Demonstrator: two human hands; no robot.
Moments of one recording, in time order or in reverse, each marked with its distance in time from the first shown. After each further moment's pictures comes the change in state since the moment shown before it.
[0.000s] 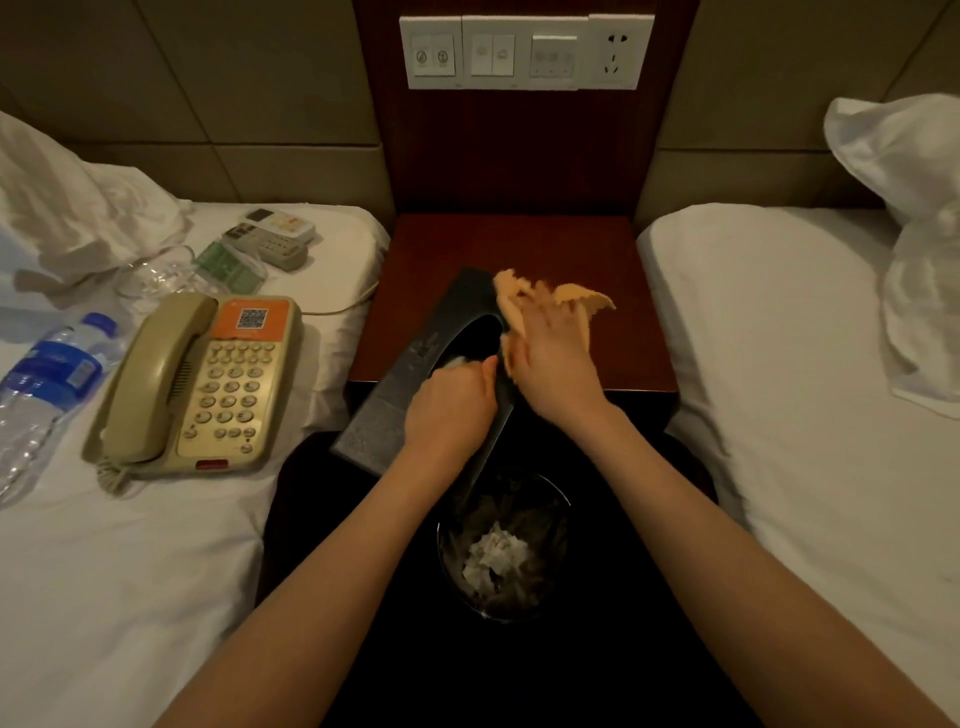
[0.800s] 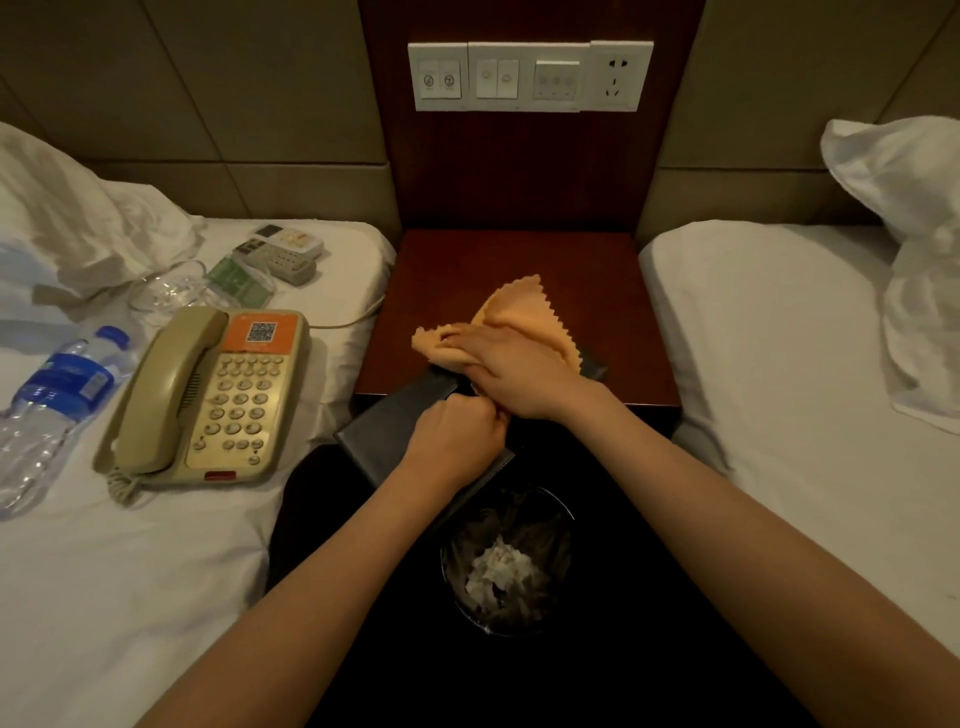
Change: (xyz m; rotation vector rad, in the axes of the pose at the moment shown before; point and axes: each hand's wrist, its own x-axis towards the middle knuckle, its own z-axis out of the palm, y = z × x) left_hand -0.012 0.002 -0.011 0.178 -0.164 0.123; right_hand 0.017 -0.028 -0.018 -0.005 -0.334 -0.368
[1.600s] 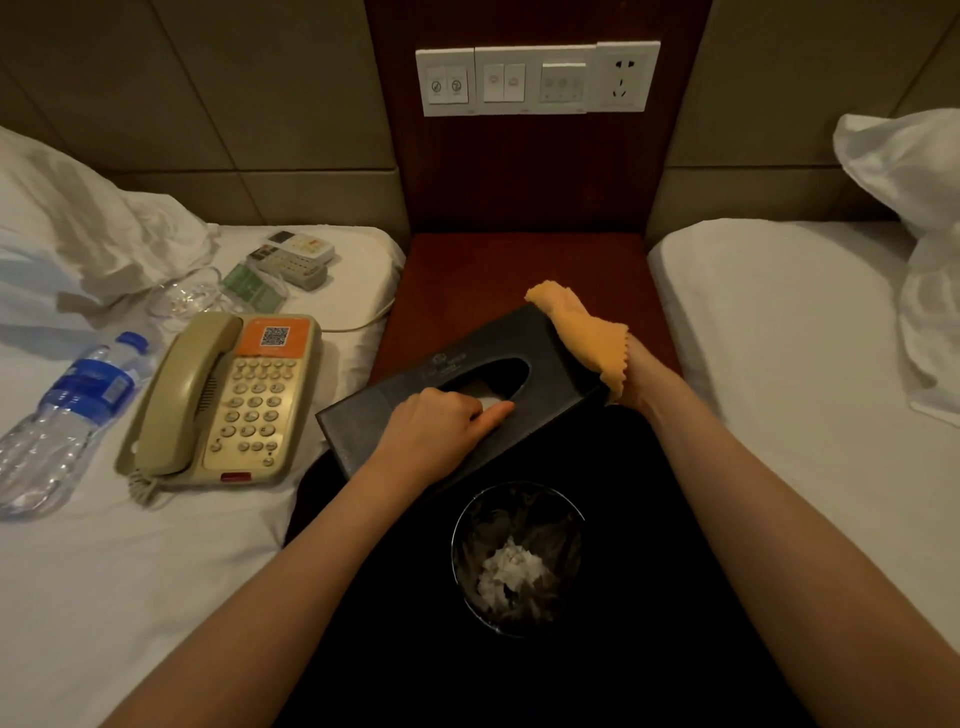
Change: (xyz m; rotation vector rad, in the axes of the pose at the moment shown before) left_hand -0.002 -0.030 -0.014 0.080 0.043 0.111; right_hand -0.010 0.088 0.013 1.191 0.363 1.474
